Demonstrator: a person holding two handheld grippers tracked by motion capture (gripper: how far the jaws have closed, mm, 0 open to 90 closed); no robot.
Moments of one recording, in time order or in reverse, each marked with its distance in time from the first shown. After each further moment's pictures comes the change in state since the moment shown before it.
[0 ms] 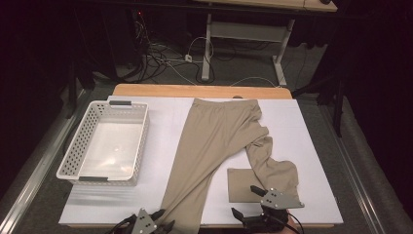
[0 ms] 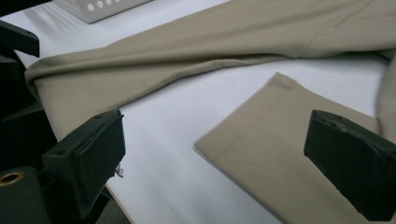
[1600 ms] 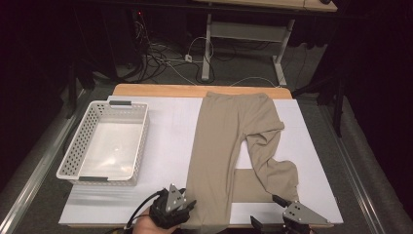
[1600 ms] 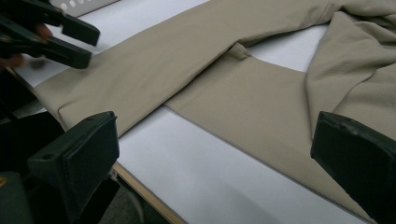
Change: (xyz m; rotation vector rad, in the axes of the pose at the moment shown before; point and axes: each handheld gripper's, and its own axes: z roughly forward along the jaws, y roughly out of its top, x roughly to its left) left arm 0.028 0.039 0.069 0.109 0.032 0.004; right arm -0.006 -0.023 -0.042 -0.015 -0.096 0.060
